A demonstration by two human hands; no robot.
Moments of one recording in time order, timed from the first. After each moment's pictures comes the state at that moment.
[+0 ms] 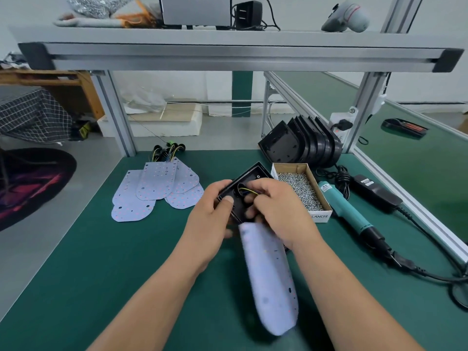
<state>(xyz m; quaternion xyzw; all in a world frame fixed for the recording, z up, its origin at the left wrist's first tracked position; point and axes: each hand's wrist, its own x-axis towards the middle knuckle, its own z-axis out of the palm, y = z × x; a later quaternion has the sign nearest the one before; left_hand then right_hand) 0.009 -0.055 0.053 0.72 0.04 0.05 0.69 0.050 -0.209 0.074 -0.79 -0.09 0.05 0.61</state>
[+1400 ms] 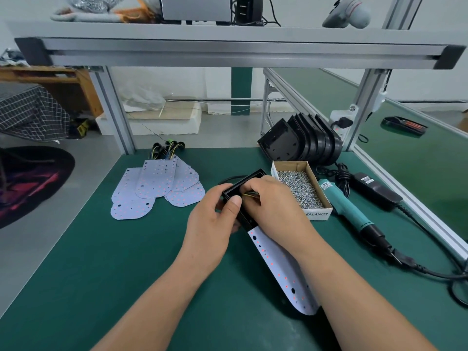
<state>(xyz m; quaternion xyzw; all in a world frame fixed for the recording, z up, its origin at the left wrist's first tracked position) 0.002 -0.059 0.040 0.71 -0.02 0.12 0.69 0.051 -0.207 0.071 -0.91 -0.21 -0.11 0.35</state>
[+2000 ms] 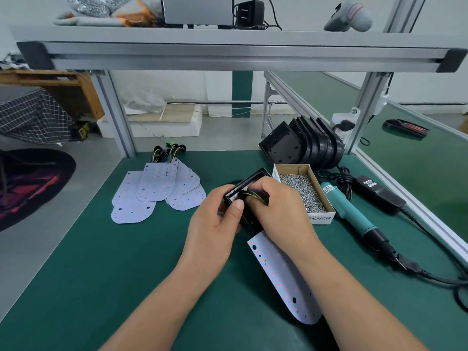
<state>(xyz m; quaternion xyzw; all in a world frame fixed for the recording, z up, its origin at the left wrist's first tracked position) 0.000 -0.058 0.040 0.74 -0.05 0.15 0.65 0.049 -0.209 0.066 -0.86 -0.18 -0.14 0.45</state>
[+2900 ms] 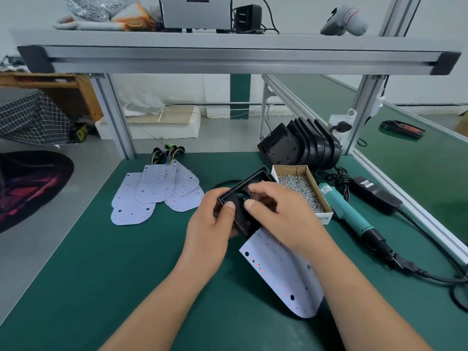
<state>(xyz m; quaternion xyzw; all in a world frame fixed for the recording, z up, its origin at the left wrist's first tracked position) 0.004 -0.057 0.037 0.71 0.00 0.14 0.70 0.039 -0.227 0.074 -0.86 -0.21 -0.07 0.46</state>
